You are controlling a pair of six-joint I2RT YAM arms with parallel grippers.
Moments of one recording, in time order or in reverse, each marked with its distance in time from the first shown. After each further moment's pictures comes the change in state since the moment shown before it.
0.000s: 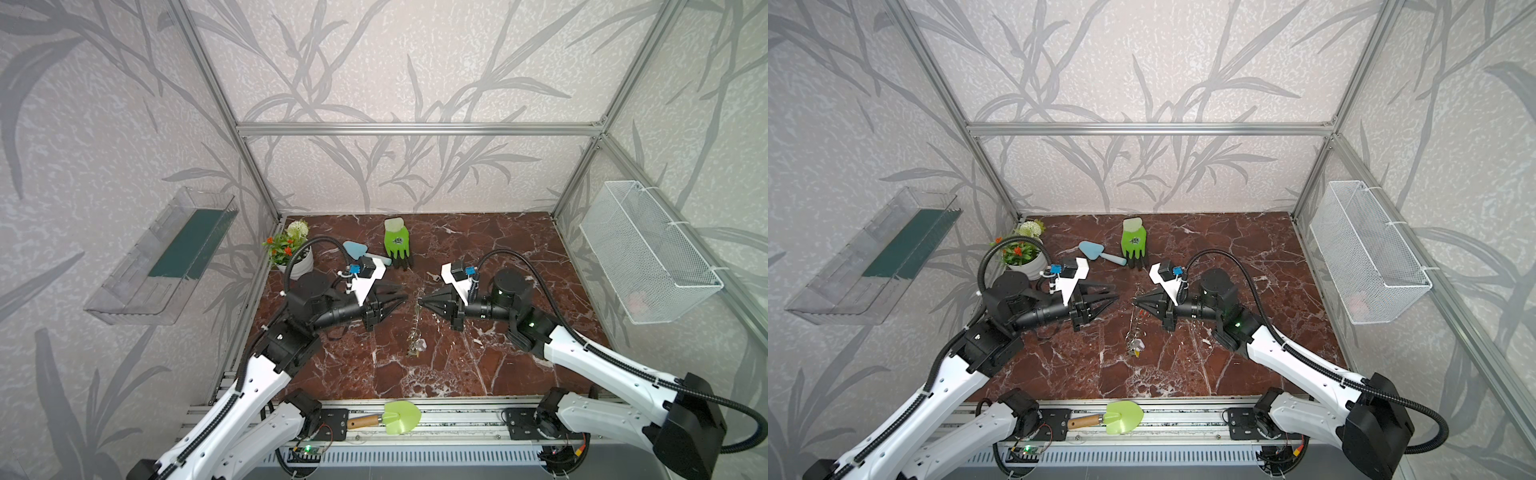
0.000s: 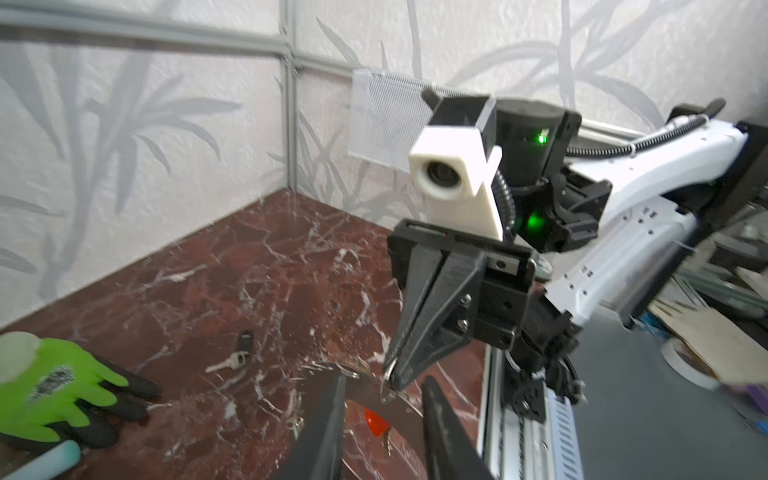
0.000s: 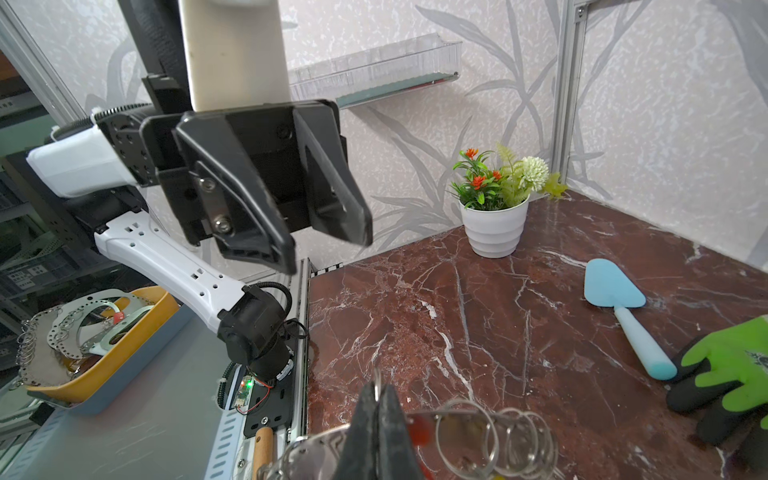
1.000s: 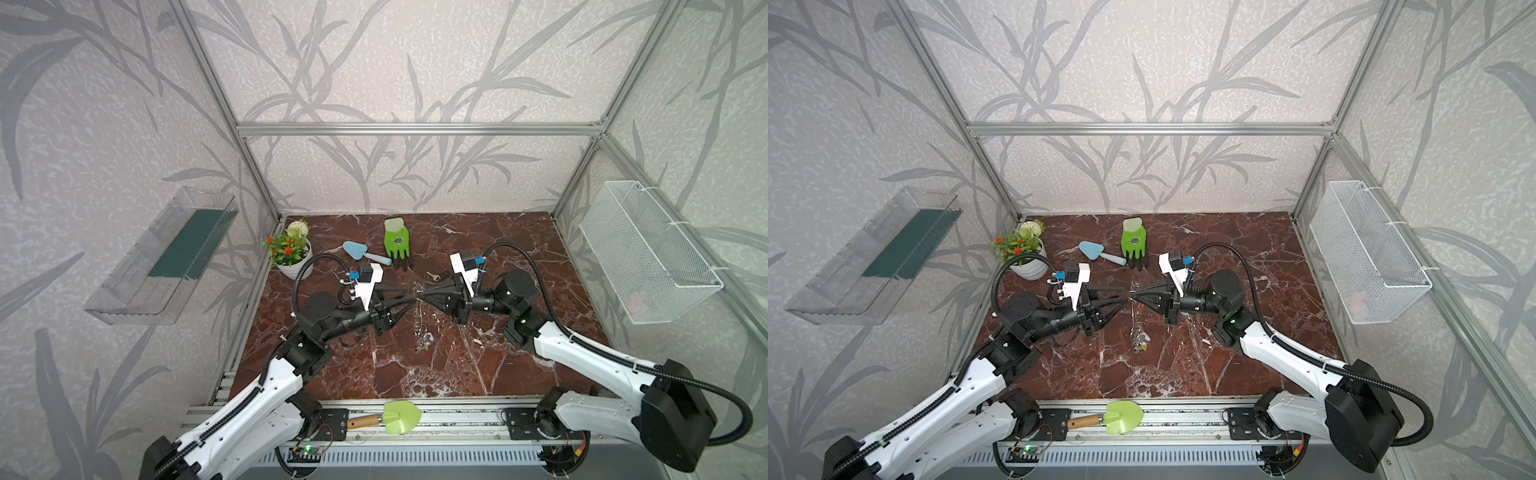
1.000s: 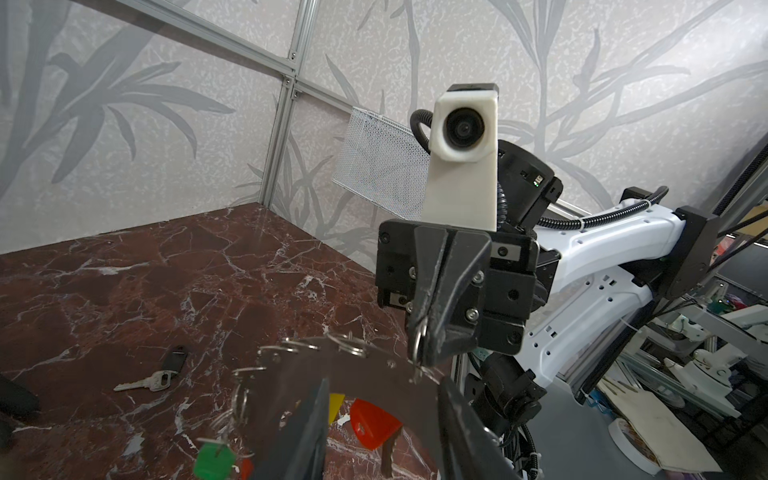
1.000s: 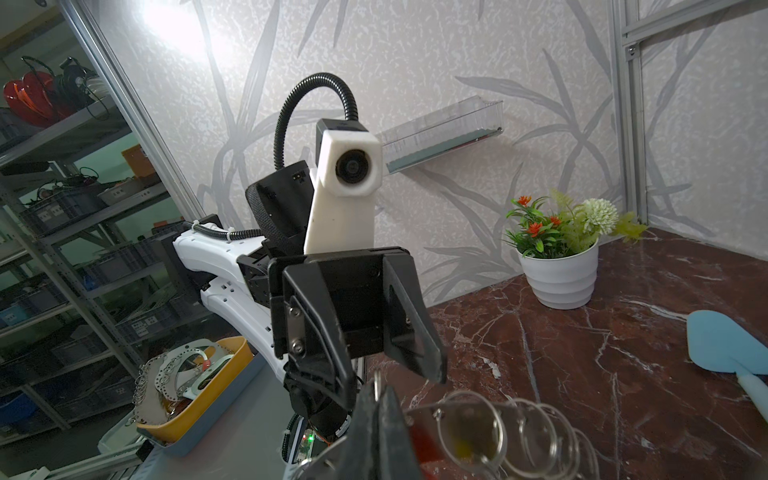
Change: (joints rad) left arm -0.076 0.060 -0.220 0.438 -0.017 -0.292; right arm -0.061 0.083 -0.052 0.425 -0.168 0.316
